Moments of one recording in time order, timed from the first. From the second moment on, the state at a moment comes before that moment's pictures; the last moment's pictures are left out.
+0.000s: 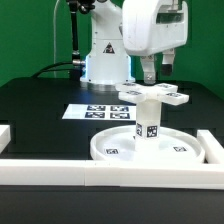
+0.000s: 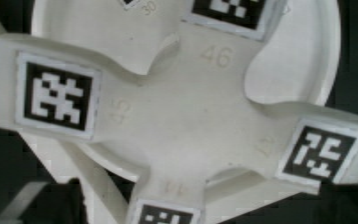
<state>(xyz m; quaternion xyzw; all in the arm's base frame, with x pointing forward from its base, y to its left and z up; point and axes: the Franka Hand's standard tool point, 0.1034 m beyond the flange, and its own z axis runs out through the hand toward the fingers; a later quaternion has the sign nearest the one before) 0.569 0.049 0.134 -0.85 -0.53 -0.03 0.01</state>
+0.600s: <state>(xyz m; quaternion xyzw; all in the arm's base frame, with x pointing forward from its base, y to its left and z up) 0.565 0.037 0.127 -0.71 -0.70 -0.02 -0.02</state>
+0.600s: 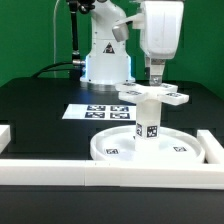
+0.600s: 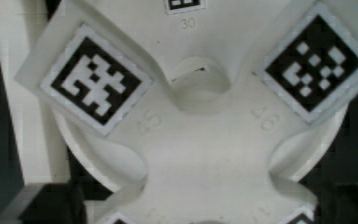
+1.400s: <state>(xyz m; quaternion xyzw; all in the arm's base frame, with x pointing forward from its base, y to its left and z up) 0.562 0.036 0.116 -0.70 -0.71 -0.01 -0.02</state>
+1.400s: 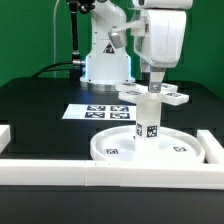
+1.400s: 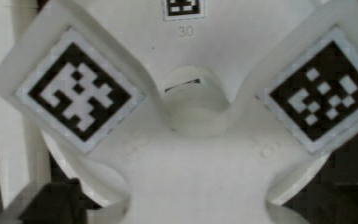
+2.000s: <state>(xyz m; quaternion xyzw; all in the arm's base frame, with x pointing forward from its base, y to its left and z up) 0.559 0.035 0.106 -0.71 -0.71 0.00 -0.01</state>
